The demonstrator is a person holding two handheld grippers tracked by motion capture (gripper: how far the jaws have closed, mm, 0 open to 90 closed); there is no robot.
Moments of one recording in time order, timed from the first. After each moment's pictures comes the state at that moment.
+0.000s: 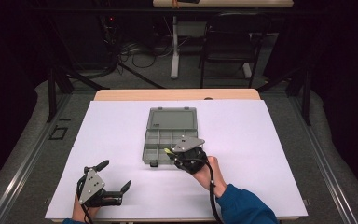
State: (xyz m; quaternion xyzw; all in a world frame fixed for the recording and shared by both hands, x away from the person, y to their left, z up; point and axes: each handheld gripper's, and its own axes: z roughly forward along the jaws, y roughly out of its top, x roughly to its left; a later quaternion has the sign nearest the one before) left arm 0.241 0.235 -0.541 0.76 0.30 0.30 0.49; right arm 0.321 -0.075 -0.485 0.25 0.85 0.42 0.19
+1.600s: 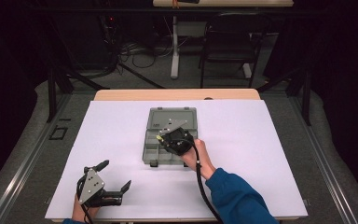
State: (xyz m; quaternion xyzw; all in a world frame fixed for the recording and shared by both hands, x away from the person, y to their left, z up) left arm 0.241 0.235 -0.541 0.76 0.30 0.30 0.49; right arm 0.374 -0.040 -0.478 0.26 0.86 0.39 0.18
